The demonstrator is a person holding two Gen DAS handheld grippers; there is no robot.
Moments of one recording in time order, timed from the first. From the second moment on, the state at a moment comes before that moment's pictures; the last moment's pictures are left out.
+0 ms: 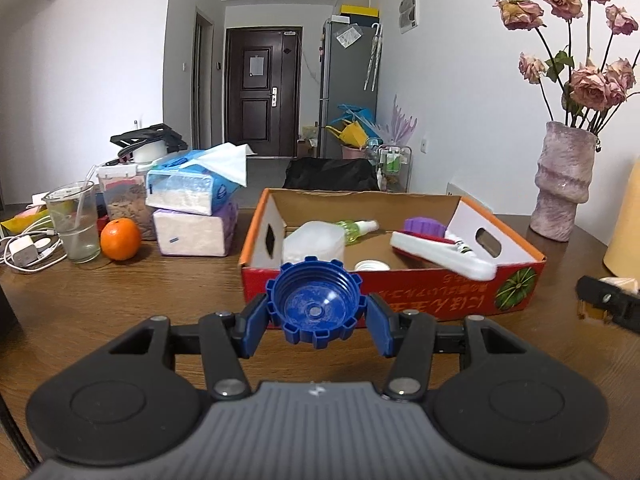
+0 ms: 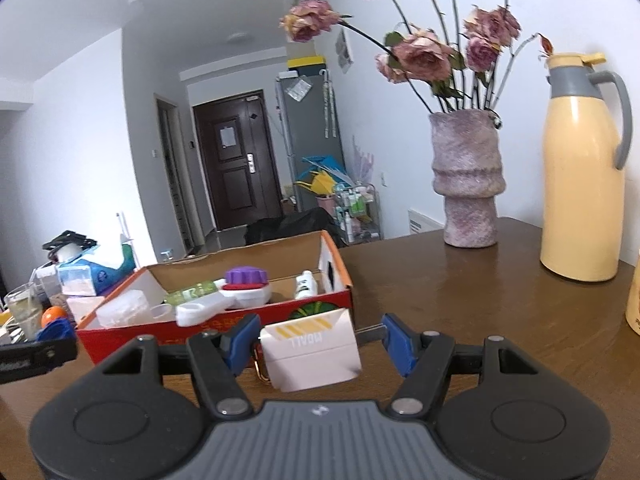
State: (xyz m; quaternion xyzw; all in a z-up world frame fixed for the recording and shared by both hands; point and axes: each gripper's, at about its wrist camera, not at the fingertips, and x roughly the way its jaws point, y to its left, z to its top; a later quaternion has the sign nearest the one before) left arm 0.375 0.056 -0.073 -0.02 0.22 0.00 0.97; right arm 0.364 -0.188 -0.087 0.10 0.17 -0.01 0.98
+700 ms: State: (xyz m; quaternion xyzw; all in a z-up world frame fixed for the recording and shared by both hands) left arm 0.413 0.041 -0.063 -0.03 0.20 0.02 0.98; right arm 0.403 -0.167 -0.082 0.07 0.14 0.03 0.99
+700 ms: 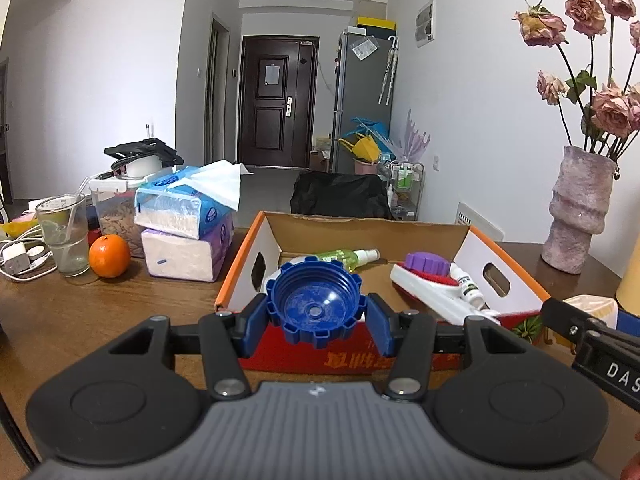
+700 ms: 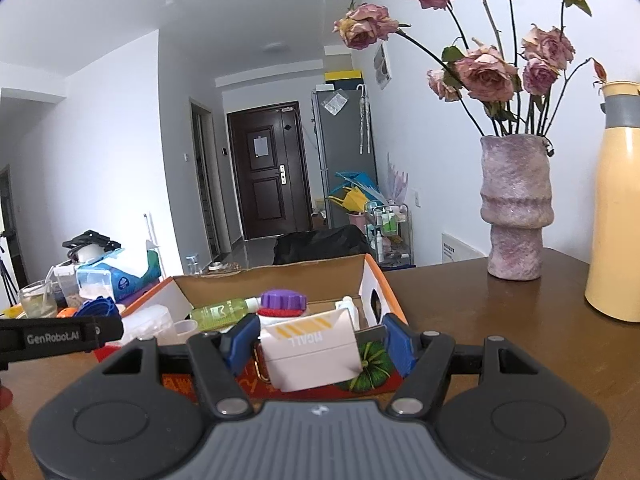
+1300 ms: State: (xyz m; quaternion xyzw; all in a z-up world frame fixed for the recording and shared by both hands) left arm 0.469 0.043 -0.061 -0.04 0.20 0.03 0.98; right arm 0.453 -0.164 -0.079 0.07 0.13 0.04 0.99
